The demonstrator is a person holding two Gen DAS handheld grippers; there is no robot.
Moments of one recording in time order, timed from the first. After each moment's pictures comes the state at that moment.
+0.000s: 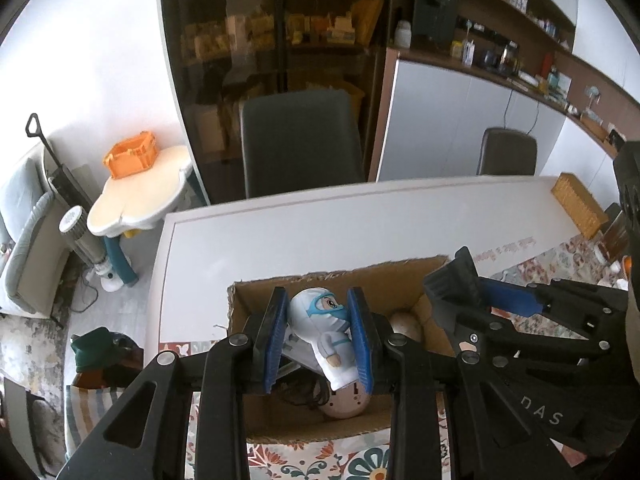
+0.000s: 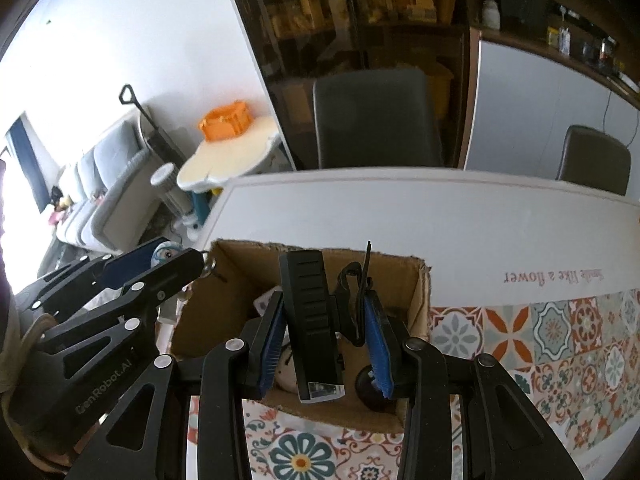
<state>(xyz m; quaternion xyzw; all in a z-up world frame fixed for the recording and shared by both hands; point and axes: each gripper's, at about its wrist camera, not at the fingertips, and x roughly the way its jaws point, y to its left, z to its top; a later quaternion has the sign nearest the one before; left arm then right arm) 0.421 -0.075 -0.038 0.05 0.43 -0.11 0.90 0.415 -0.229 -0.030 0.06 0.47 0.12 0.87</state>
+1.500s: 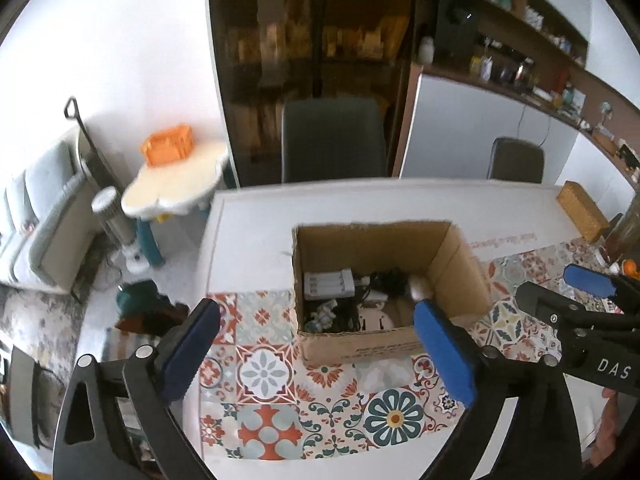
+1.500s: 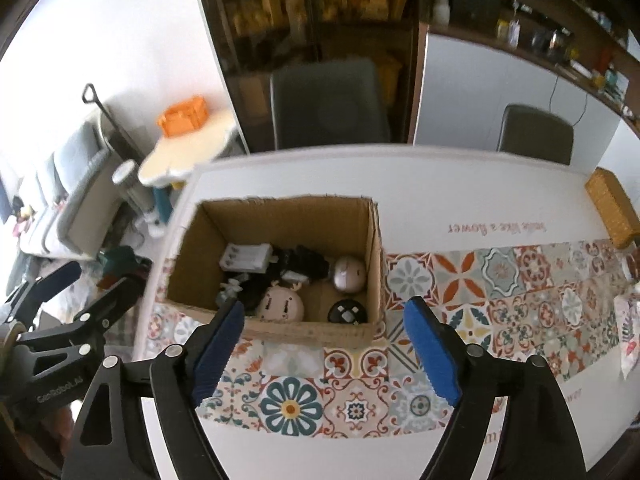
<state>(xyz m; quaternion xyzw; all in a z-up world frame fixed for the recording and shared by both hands) 0.309 -0.018 0.010 0.03 0.40 -0.07 0.91 0.320 -0.230 0.011 0.04 0.47 0.02 0.88</state>
